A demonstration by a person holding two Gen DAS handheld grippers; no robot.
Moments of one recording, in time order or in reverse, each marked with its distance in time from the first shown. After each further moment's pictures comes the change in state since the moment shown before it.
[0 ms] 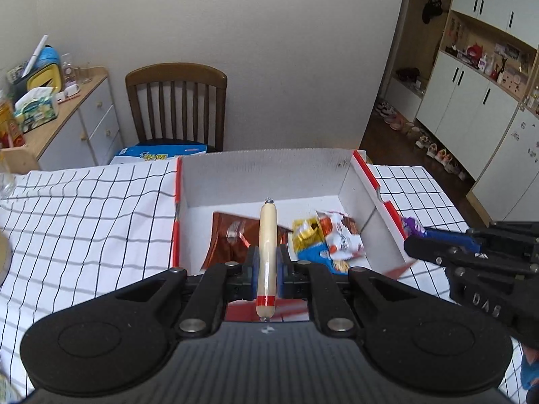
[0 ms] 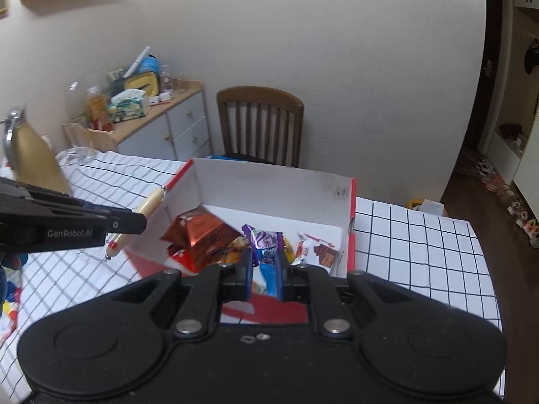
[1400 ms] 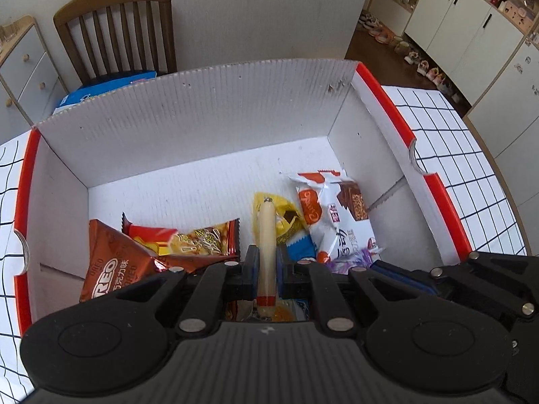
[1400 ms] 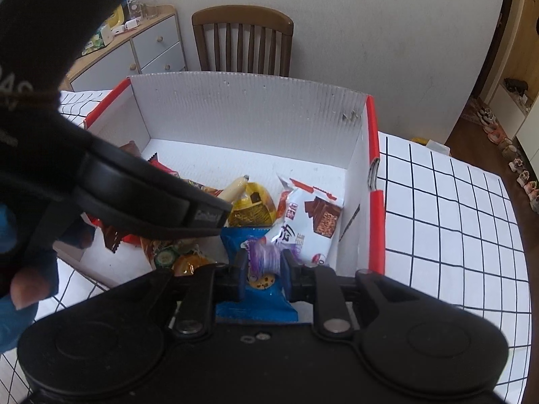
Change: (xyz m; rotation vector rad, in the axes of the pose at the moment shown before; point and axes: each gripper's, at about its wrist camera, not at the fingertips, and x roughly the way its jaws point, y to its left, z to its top) left arm 0.177 -0.044 0.025 0.083 0.330 -0.067; right arm 0.120 -0.022 -0.011 0.015 0.265 -0.029
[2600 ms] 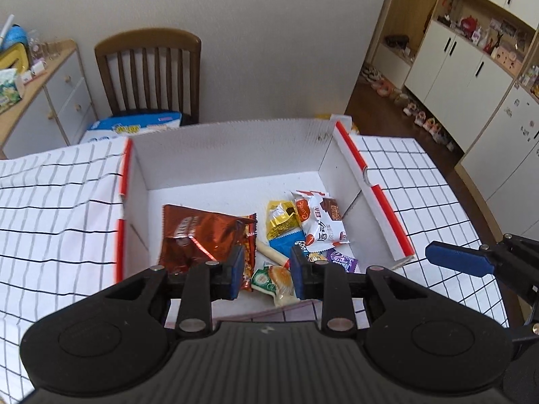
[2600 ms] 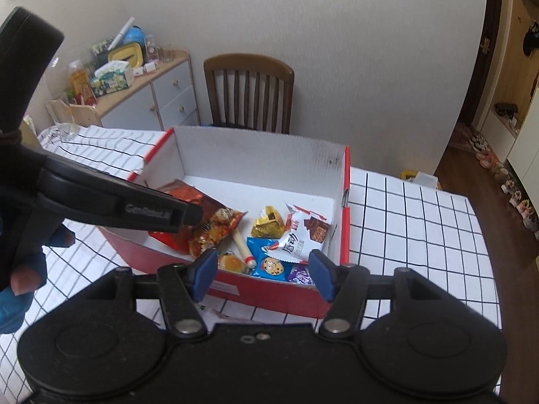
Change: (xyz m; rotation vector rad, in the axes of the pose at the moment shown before) left arm -0.126 0.009 -0.055 -0.065 -0.201 0.011; right arm -0.105 0.017 -0.021 -0.002 -0.155 0.006
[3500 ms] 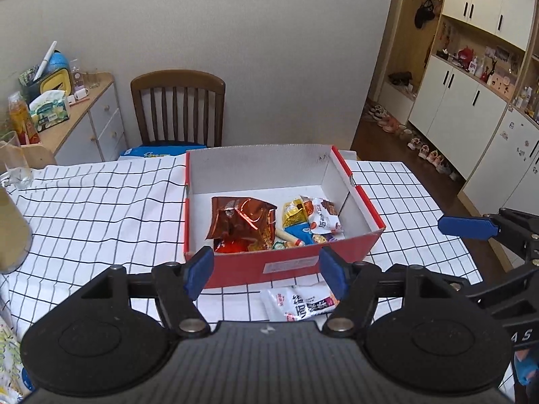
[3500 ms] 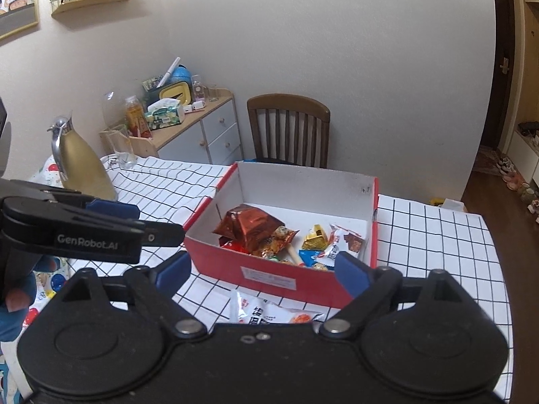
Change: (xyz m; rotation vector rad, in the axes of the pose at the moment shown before) left arm -0.122 0.008 -0.068 -0.009 -0.154 0.053; right arm -0.087 0.024 -0.020 -0.001 -0.130 0.142
